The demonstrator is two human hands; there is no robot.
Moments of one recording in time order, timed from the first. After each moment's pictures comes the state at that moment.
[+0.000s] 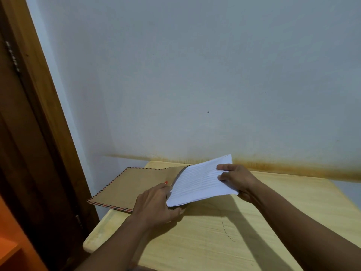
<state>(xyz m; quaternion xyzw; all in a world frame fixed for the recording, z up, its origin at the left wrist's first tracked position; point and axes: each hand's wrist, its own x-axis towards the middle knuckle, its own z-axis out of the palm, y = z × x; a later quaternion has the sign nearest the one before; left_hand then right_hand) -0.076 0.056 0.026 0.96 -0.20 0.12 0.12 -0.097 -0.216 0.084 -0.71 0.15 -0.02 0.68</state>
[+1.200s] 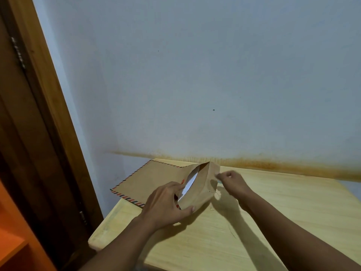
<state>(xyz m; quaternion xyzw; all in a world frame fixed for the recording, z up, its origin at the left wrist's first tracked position) -0.082 0.048 0.024 0.91 -0.27 0.16 0.25 -0.088 -0.194 0.053 -0.80 0.15 -0.06 0.58</state>
